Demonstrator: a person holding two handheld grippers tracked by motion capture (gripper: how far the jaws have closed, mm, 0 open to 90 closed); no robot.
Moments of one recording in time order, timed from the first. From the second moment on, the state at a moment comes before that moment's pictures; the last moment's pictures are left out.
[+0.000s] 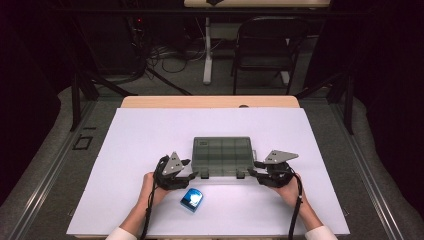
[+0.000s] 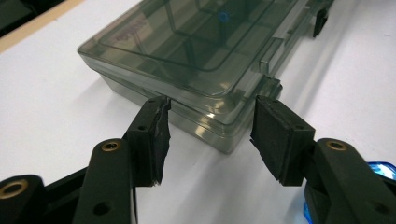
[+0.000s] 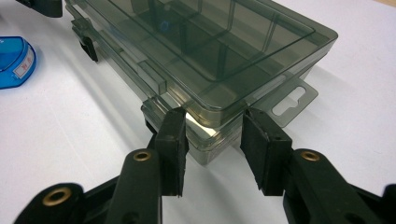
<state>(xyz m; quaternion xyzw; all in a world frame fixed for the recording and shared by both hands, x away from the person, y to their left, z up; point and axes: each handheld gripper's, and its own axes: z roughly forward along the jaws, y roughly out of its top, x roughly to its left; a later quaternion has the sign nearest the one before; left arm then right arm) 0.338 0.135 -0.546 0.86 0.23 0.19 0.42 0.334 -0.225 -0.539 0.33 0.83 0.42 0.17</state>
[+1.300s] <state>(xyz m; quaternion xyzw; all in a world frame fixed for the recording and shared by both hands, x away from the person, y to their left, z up) 0.329 0.130 -0.542 0.83 0.22 0.26 0.45 0.325 -0.218 -0.535 0.29 0.82 0.42 0.26</state>
